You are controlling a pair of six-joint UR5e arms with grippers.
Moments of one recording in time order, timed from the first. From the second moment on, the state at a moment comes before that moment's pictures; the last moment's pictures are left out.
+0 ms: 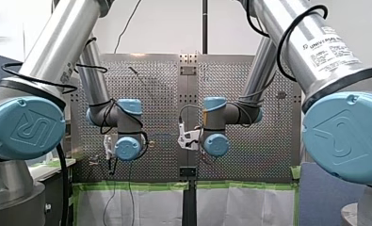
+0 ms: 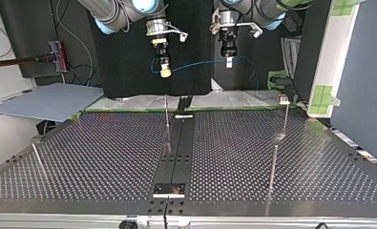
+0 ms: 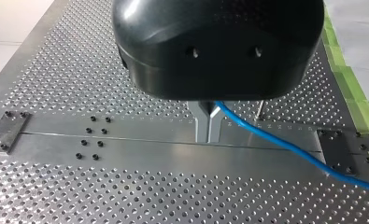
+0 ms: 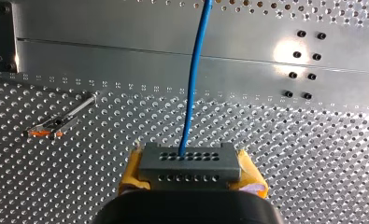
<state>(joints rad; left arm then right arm) -0.55 -1.99 -2.39 -1.89 -2.15 -1.63 2.37 -1.00 2.02 -1.04 1.83 1.47</state>
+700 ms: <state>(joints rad) -0.54 -2.00 -2.40 -1.89 -2.14 -1.62 2.37 -1.00 2.02 -1.03 1.83 1.47</state>
